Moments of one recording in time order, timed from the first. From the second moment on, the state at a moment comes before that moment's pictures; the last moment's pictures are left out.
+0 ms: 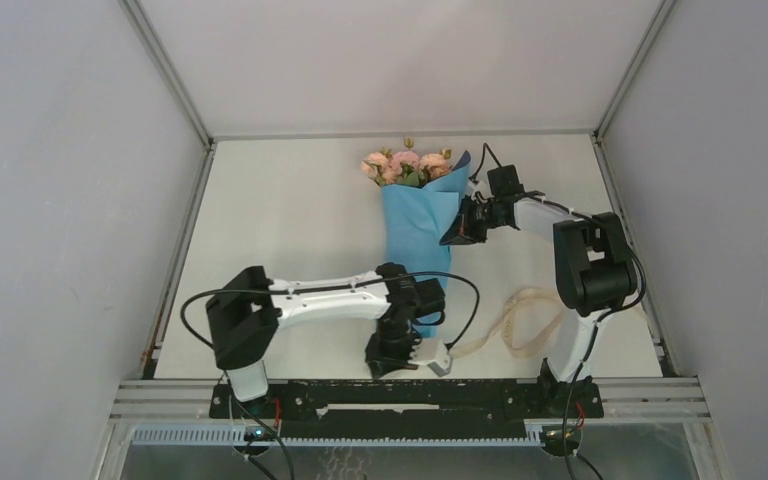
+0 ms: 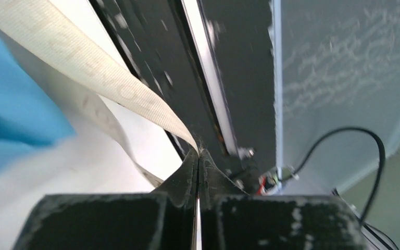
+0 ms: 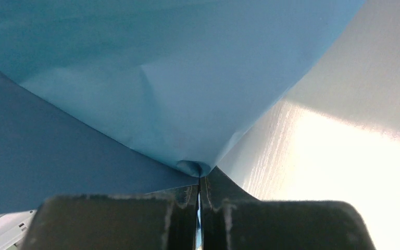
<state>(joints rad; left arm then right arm) -1.22 1.83 1.34 -1.18 0.48 0.64 0.20 1.88 1.17 -0.34 -0.69 0.48</state>
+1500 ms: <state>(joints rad) 0.01 1.56 1.67 -0.96 0.43 0.25 0.30 1.86 1.20 -0.50 -0.62 0.46</state>
